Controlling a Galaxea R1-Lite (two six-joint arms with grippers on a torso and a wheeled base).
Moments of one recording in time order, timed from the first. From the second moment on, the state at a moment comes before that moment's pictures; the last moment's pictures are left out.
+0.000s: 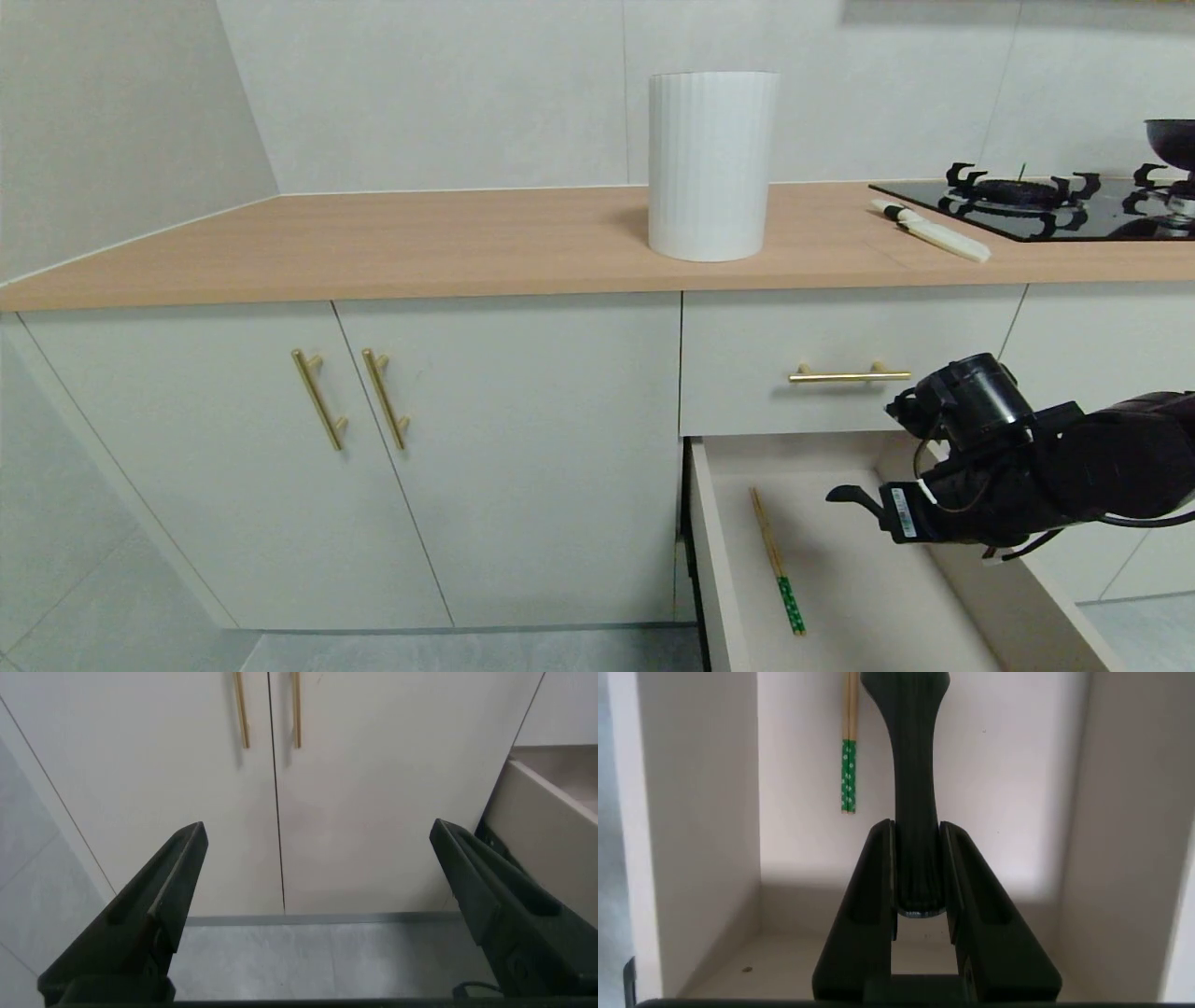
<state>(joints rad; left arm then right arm) 0.00 0.00 0.00 0.00 0.00 0.00 0.32 1.83 -0.89 0.05 -0.09 0.25</state>
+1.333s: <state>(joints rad) 0.00 0.00 0.00 0.00 0.00 0.00 0.28 2.29 -0.90 -0.36 -0.13 0.26</state>
